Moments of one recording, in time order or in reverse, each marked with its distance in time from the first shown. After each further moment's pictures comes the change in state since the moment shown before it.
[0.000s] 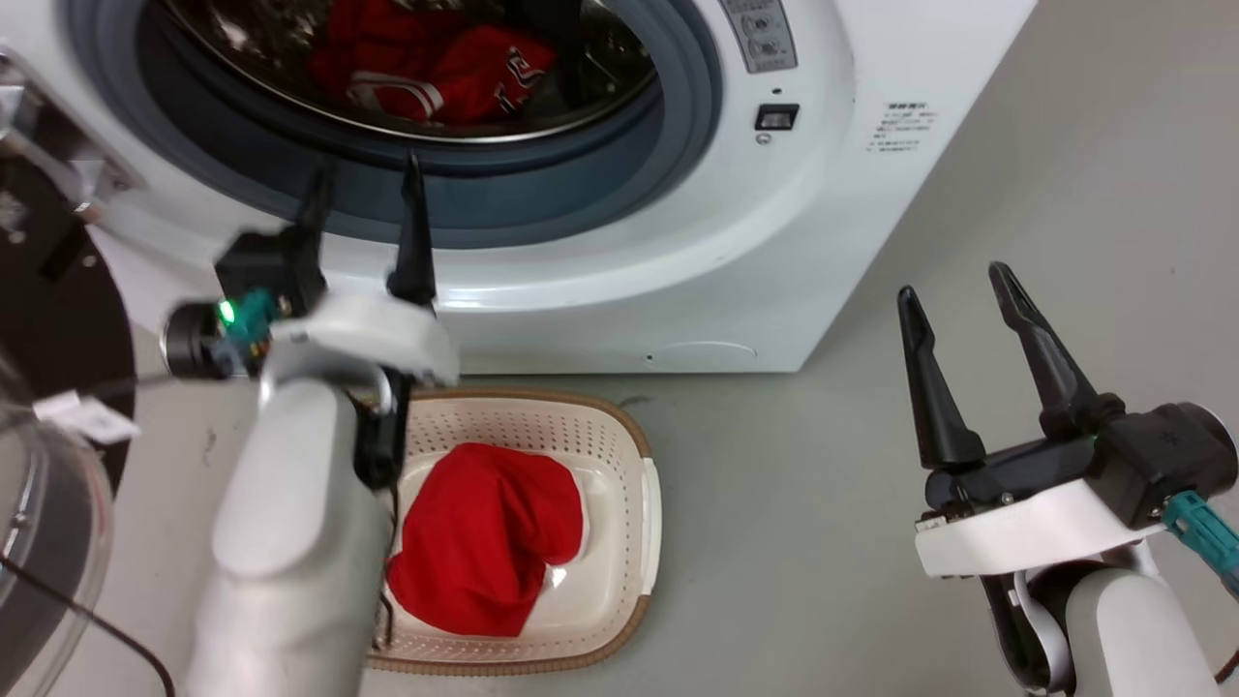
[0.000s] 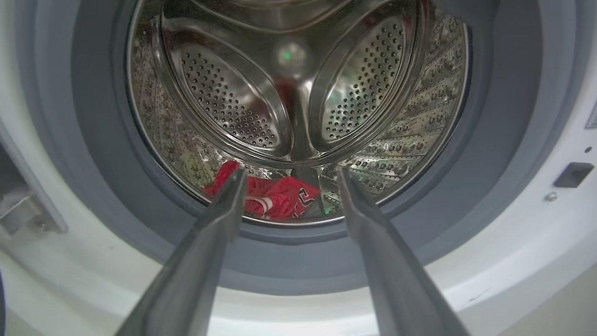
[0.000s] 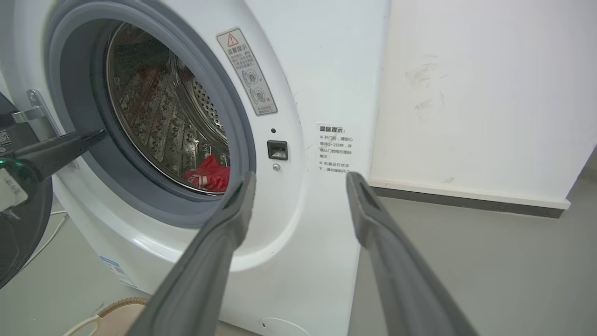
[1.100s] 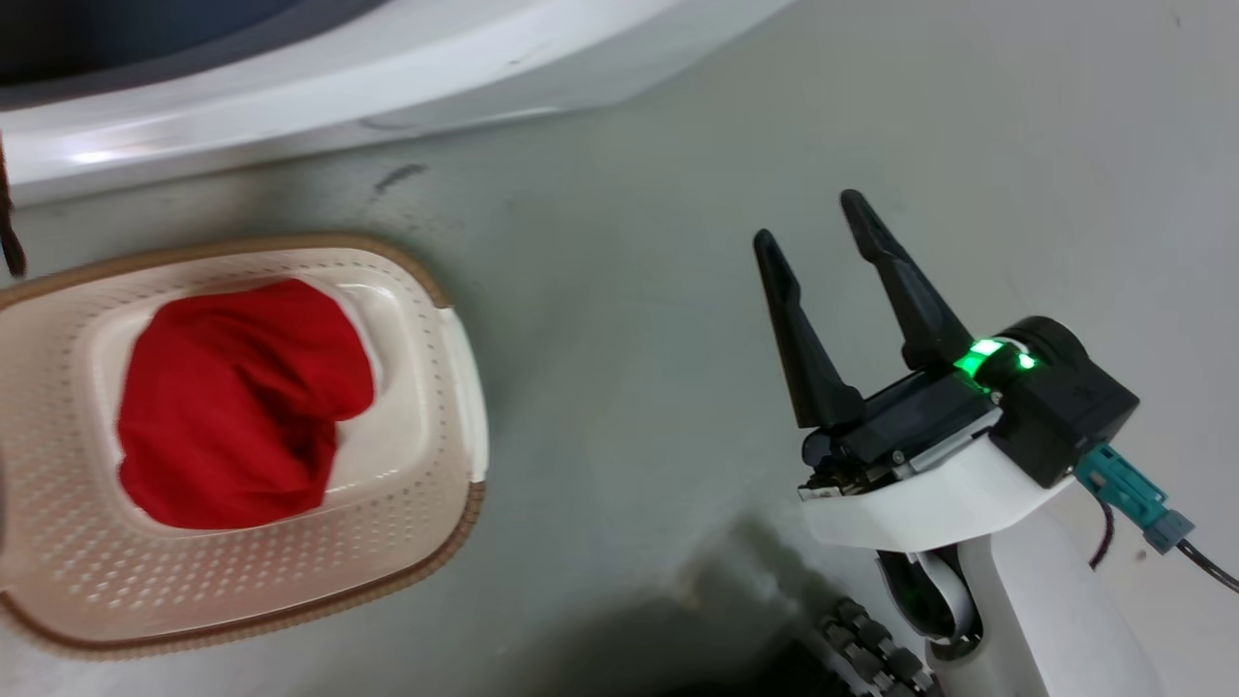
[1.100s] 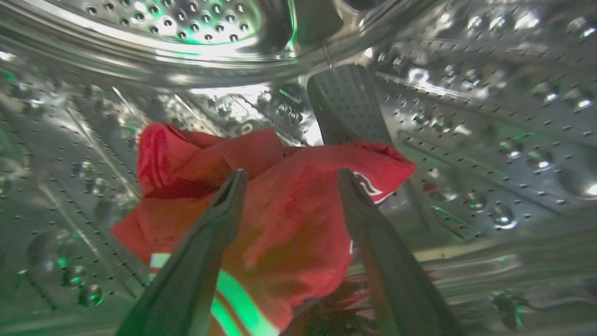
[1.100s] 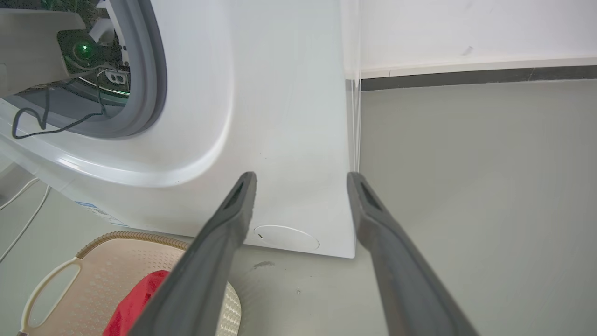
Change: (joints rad) left arm -0.930 0.328 -0.112 0.581 0.165 -0.014 0.423; right arm -0.178 -0.001 0.222 0.089 0.172 0.000 -0.132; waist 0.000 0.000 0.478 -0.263
